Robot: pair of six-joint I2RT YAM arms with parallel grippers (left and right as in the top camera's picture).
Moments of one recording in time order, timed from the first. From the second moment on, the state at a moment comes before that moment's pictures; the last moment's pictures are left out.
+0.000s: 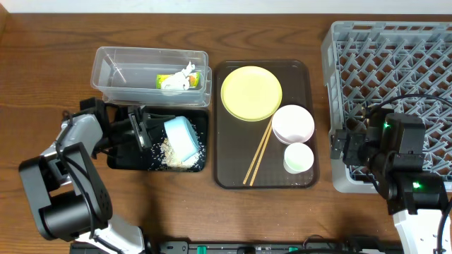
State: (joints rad) left arm 0.35 1.79 0.98 -0.88 1.49 -0.74; right arm -0.01 0.93 0.84 -0.79 -0.09 0.13
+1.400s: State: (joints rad) left arm -0.37 1.37 0.99 -0.13 0.39 -0.40; right arm -0.01 0.93 0.84 -0.80 -0.09 0.13
